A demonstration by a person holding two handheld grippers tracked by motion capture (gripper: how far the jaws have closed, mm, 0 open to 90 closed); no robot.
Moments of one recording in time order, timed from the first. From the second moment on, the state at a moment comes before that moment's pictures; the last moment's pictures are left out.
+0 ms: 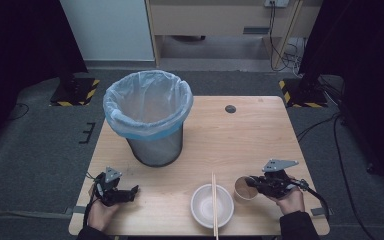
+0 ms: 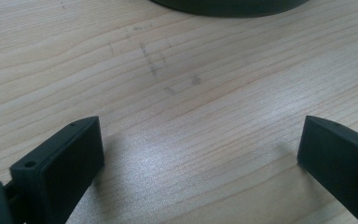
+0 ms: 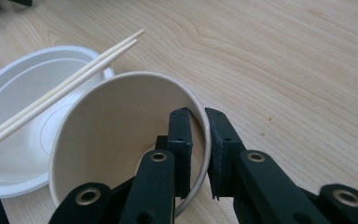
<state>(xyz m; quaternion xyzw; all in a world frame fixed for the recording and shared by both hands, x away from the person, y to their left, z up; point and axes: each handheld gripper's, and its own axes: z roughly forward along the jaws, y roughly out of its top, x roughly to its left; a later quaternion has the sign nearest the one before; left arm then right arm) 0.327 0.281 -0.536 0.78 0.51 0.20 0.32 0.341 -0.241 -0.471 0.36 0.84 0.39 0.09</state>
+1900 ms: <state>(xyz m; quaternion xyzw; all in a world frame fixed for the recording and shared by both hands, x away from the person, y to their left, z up) 0.327 0.279 -0.536 0.78 0.51 0.20 0.32 0.367 -0.259 -0.338 0.37 0.67 0.62 0.18</state>
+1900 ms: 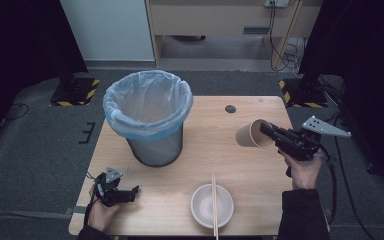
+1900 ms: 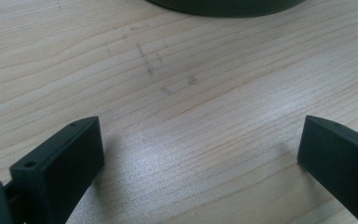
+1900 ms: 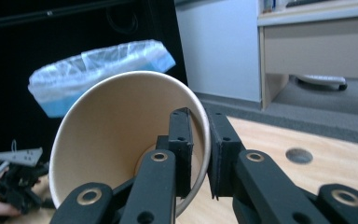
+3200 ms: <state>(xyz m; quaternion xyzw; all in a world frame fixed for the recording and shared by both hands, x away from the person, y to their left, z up) 0.327 0.279 -0.536 0.78 0.50 0.20 0.32 0.410 -0.159 -0.247 0.31 0.66 0.65 0.21</state>
